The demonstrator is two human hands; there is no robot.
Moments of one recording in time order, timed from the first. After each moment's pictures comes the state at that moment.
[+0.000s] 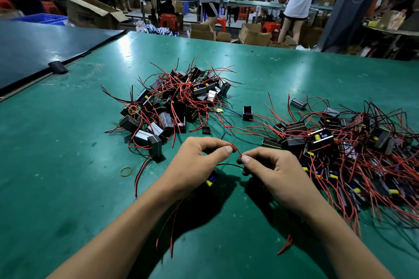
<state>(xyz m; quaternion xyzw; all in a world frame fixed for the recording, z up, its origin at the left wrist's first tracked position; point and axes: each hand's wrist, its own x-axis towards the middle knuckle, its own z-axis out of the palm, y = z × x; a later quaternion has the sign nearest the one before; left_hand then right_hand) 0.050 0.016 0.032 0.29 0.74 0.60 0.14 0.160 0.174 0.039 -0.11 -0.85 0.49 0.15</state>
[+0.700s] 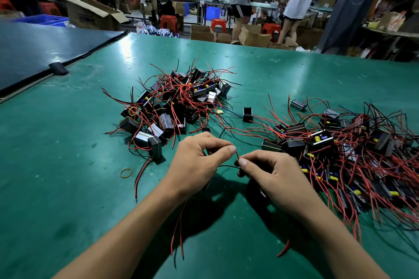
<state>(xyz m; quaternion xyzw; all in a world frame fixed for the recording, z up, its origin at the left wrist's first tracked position) 0.058 0.014 0.040 0.32 0.74 0.59 0.04 0.161 0.169 0.039 -0.10 -0.86 0.48 0.15</state>
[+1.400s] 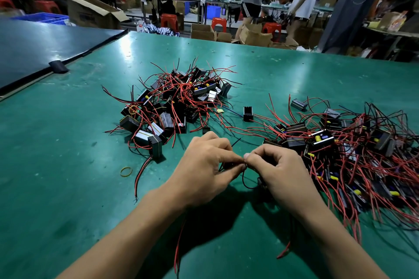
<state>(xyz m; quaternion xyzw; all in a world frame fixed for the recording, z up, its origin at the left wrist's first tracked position) 0.060 0.016 0.036 0.51 0.75 0.41 -0.11 0.157 0.167 0.039 -0.14 -0.84 0.48 0.22</state>
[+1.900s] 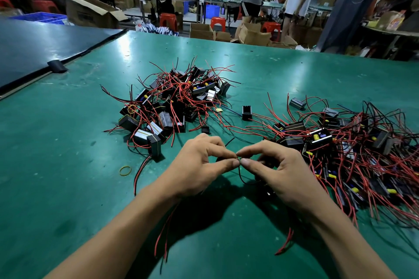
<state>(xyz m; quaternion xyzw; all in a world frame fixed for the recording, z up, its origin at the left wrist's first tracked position) 0.050 0.011 0.034 0.45 0.75 0.48 0.02 0.163 0.180 0.044 -0.04 -0.86 0.47 0.18</state>
